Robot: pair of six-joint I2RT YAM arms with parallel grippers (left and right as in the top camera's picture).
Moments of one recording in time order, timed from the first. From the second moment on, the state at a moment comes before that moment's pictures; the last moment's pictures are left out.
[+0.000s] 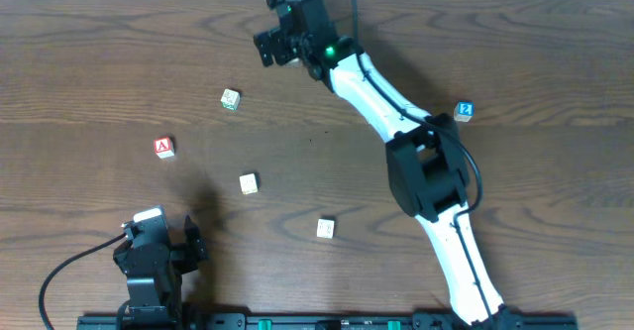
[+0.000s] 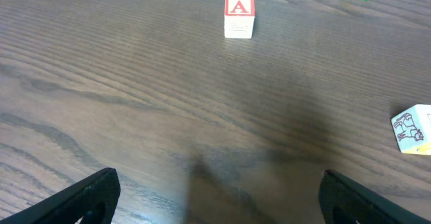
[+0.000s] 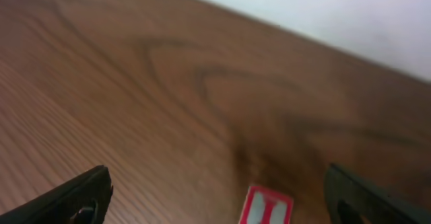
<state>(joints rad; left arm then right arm) 0.01 0.01 0.18 -0.82 -0.24 -0.16 0.53 2.51 2.16 -0.29 -0.10 0.08</state>
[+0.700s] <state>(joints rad) 0.01 0.01 0.18 -0.82 -0.24 -0.16 0.53 2.59 2.16 -0.33 -0.04 0.11</state>
